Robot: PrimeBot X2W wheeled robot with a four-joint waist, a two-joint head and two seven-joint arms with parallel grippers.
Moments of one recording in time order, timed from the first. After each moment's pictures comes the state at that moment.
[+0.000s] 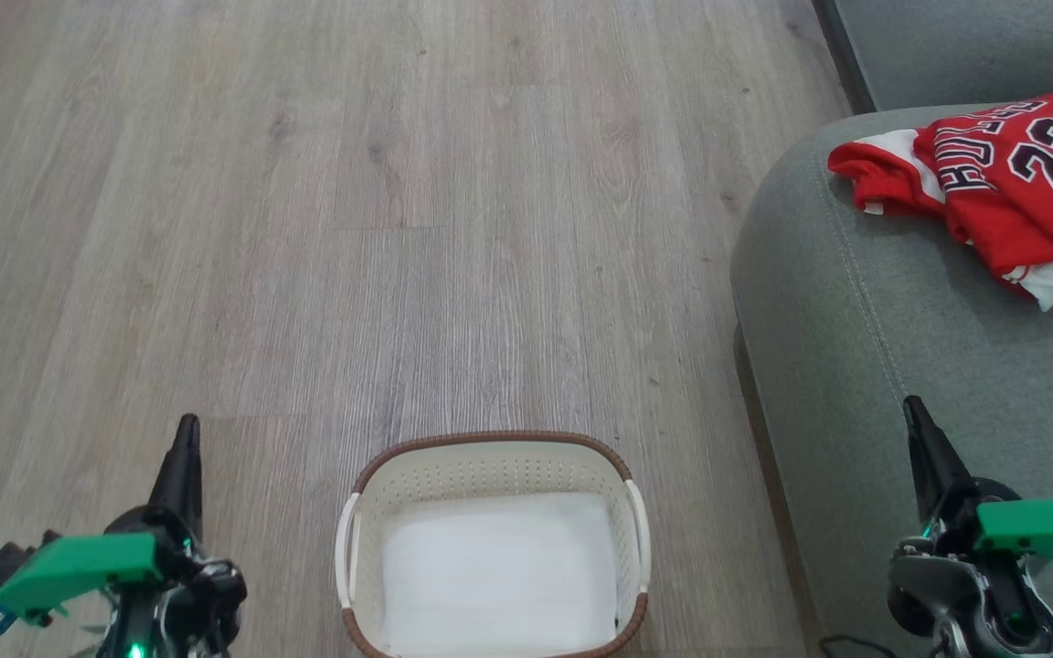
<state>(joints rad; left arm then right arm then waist) -0.05 0.04 0.08 0.28 -1.60 -0.12 0.10 -0.05 -0.05 -0.13 0.28 1.60 0.13 0.11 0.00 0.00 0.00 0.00</state>
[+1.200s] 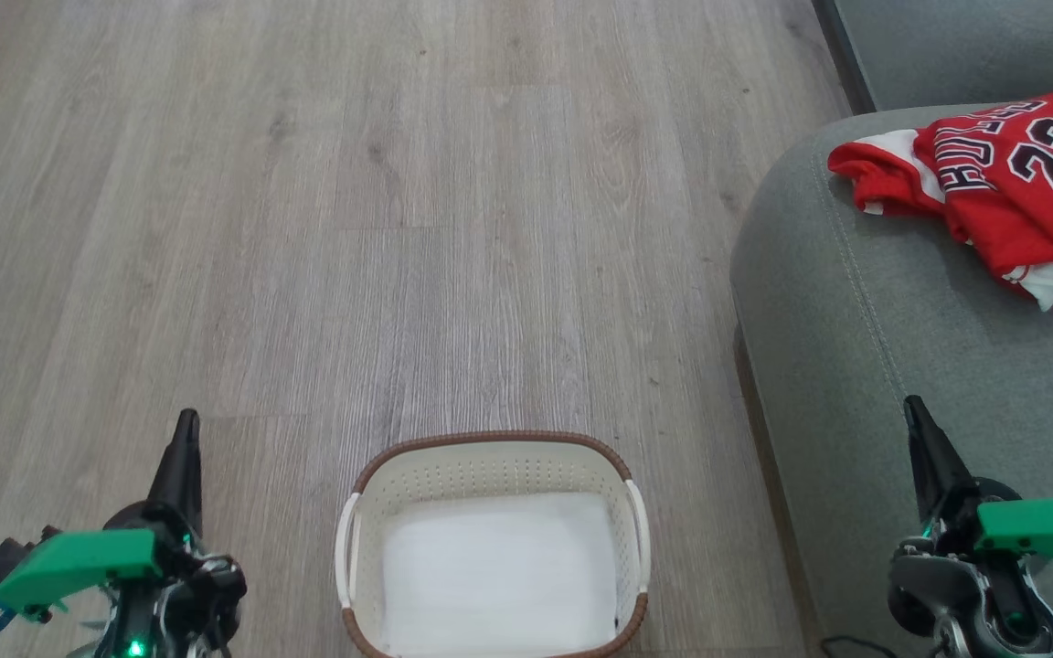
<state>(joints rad) -0.06 0.04 0.08 0.28 -1.61 -0.12 0.11 -0.05 -0.05 -0.13 0.28 1.60 0.13 0.11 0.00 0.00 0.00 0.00</state>
